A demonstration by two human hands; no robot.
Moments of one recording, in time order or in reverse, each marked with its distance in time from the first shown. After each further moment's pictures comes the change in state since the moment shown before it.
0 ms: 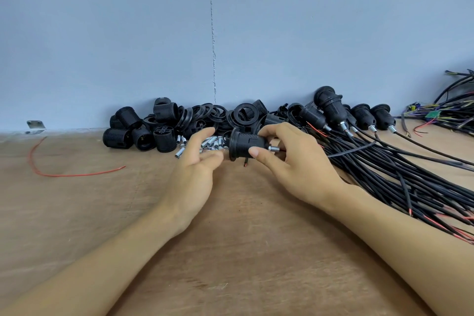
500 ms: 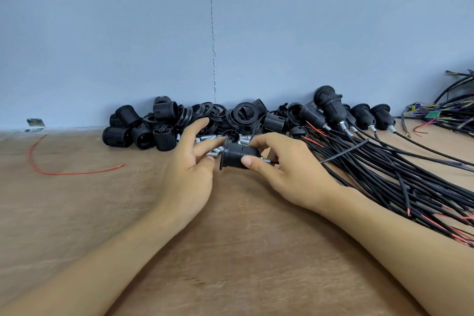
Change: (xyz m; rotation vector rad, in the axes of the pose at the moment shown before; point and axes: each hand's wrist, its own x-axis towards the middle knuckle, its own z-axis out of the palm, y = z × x) left_hand -0.003 0.000 -0.002 0.115 0.067 0.093; right_hand -0.001 0.001 0.008 0.032 -0.098 -0.024
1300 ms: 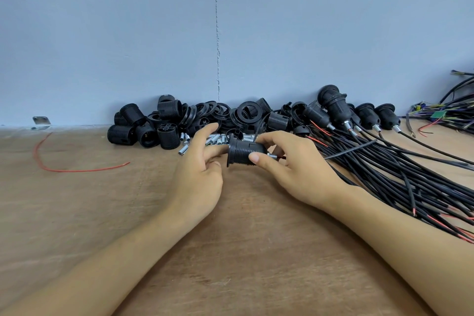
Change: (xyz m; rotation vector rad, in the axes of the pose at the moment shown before) left_hand -0.002 -0.007 0.003 0.048 -0.029 -0.024; right_hand 0.001 0.003 -0.002 -0.015 0.005 0.010
